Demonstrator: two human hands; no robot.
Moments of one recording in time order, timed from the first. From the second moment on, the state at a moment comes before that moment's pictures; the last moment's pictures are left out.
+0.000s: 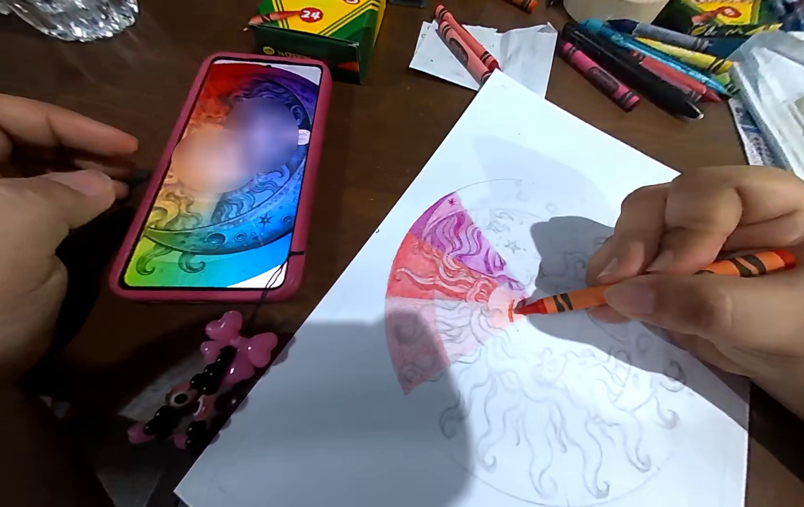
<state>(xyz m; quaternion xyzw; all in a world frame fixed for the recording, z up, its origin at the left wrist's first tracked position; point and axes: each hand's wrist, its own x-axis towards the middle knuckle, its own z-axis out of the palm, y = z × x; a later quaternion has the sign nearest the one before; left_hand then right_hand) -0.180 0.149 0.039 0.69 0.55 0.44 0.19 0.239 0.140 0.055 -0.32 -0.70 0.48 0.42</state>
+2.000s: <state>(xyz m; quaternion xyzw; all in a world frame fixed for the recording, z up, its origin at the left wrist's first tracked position) -0.066 -0.031 0.023 0.56 0.37 0.35 0.66 0.252 0.159 0.091 -0.34 -0.50 0.56 0.56</state>
